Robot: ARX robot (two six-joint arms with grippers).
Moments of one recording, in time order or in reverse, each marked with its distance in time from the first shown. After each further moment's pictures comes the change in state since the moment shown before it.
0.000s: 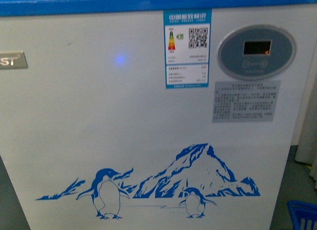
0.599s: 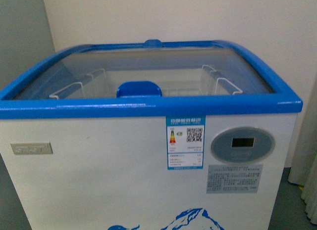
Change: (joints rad) left arm 0.000 0.000 0.000 0.000 0.000 0.001; right arm 0.000 0.001 0.000 0.000 0.000 0.000
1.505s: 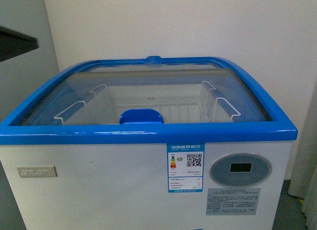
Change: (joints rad) left arm 0.061 1.340 0.776 0.532 0.720 -0.065; right arm 0.003 0.001 0.001 0.000 0.000 0.000
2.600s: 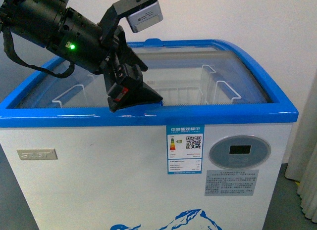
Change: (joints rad) left arm -0.335 0.605 0.855 -0.945 -0.103 1.028; right arm 0.000 0.000 0.000 0.000 0.000 0.000
